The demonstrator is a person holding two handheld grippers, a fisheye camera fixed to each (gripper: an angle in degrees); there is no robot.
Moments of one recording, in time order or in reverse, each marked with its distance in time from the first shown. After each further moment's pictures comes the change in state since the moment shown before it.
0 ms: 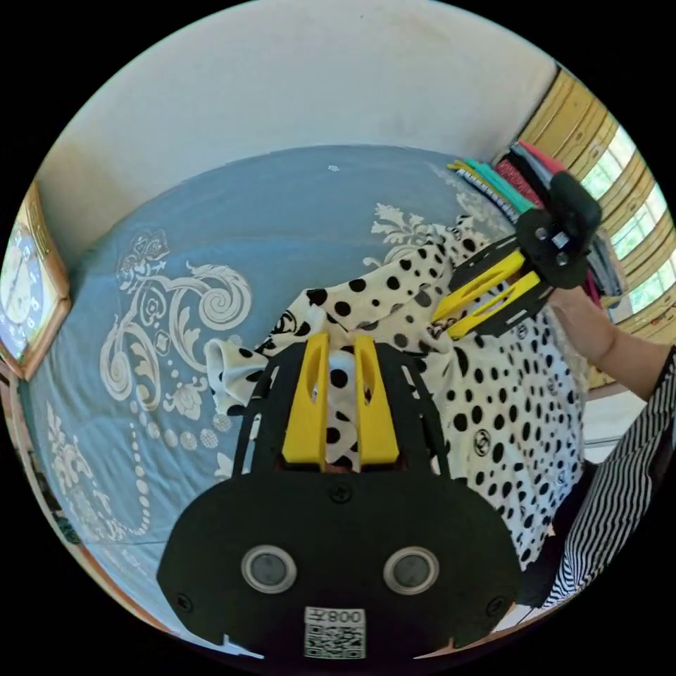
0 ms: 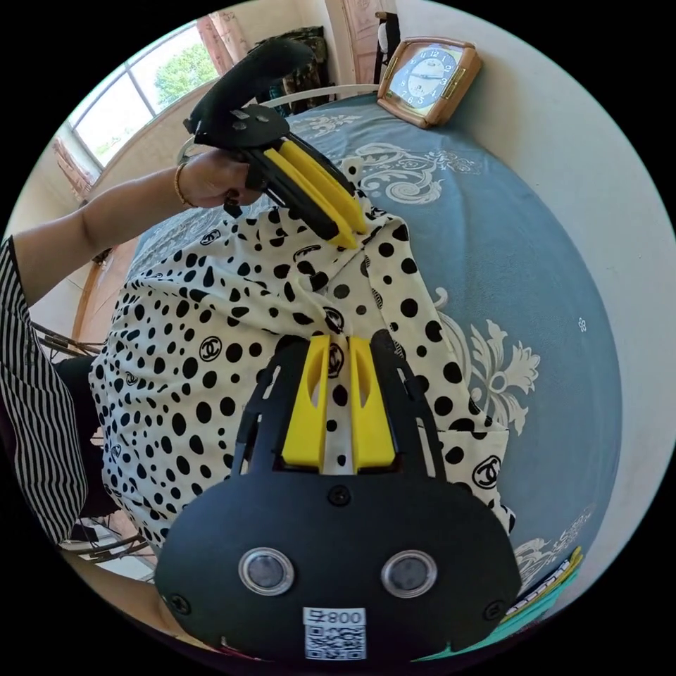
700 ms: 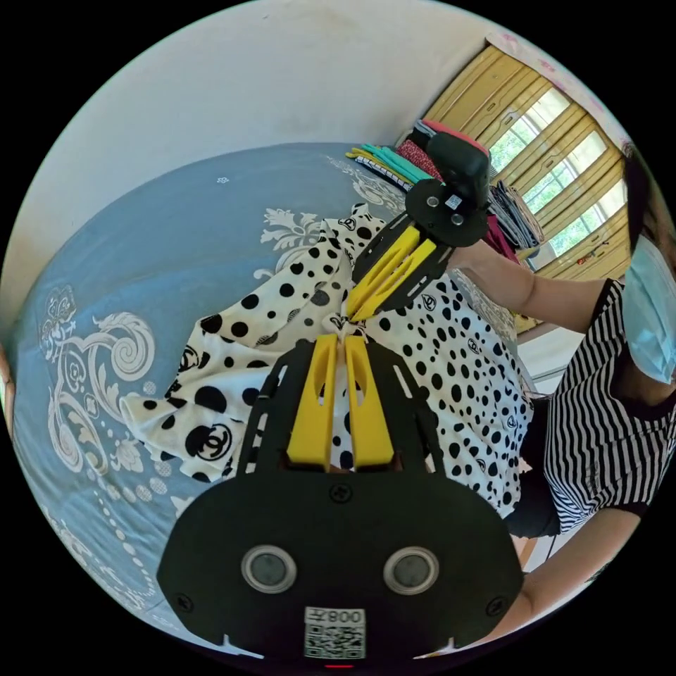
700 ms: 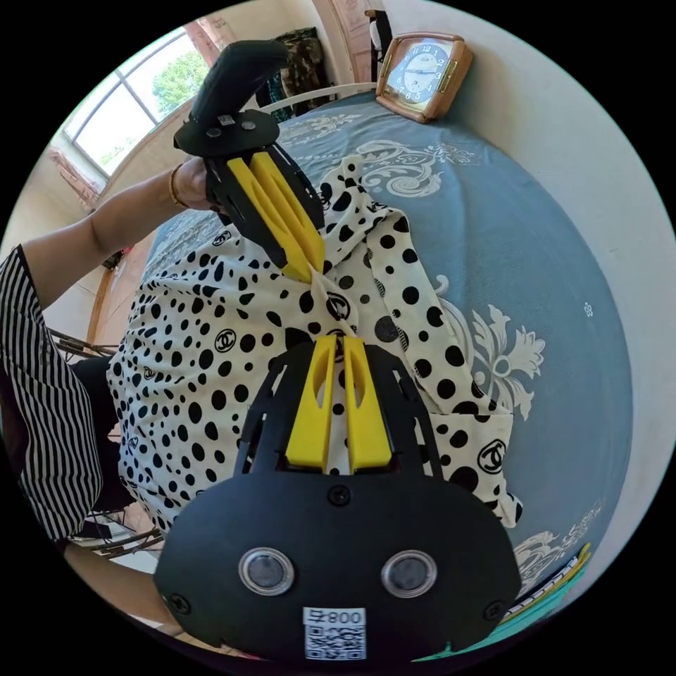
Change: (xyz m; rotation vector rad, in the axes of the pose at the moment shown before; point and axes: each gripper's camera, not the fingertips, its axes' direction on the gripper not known) left arm -0.008 -0.042 0.024 0.006 0.339 0.231; right arm 0.015 0.017 -0.043 -0.024 -0.071 0.022
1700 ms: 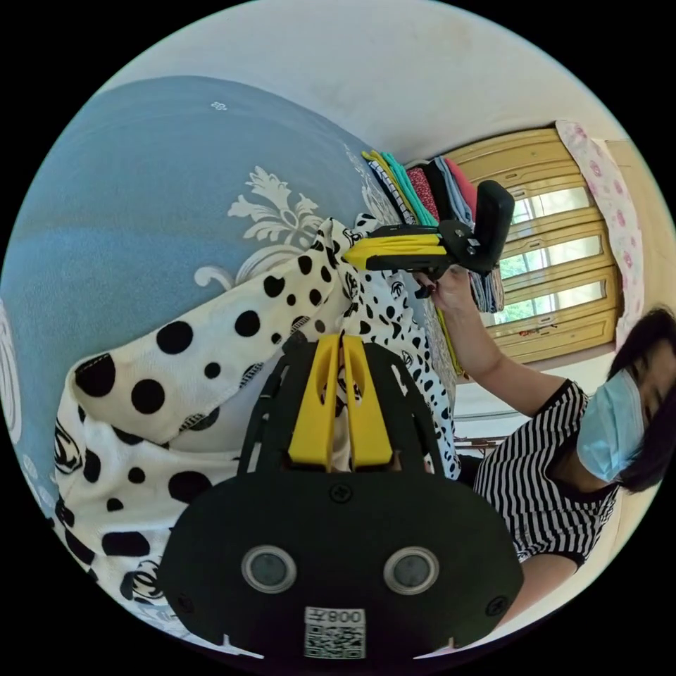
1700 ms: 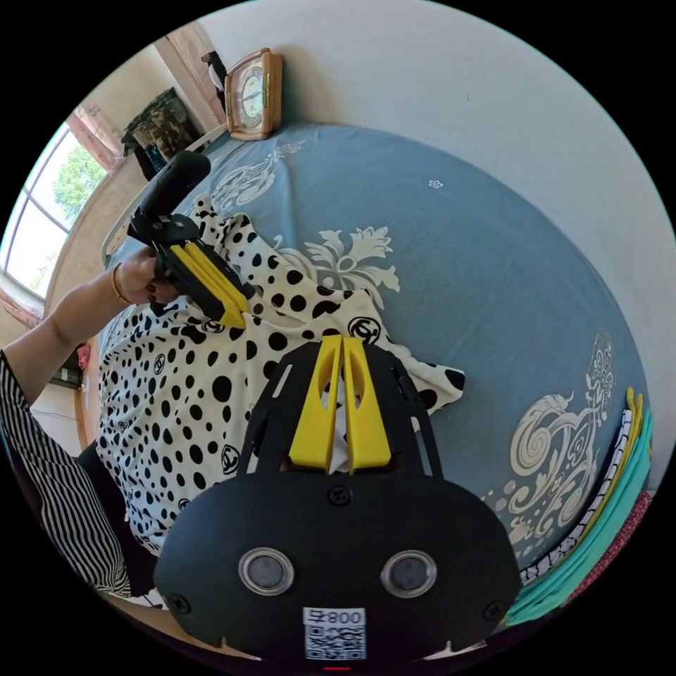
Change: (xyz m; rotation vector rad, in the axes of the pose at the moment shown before) left arm -0.084 -0.083 0.103 0.005 0.382 -0.250; right arm 0.132 0.085 -0.071 0.116 0.127 0.444
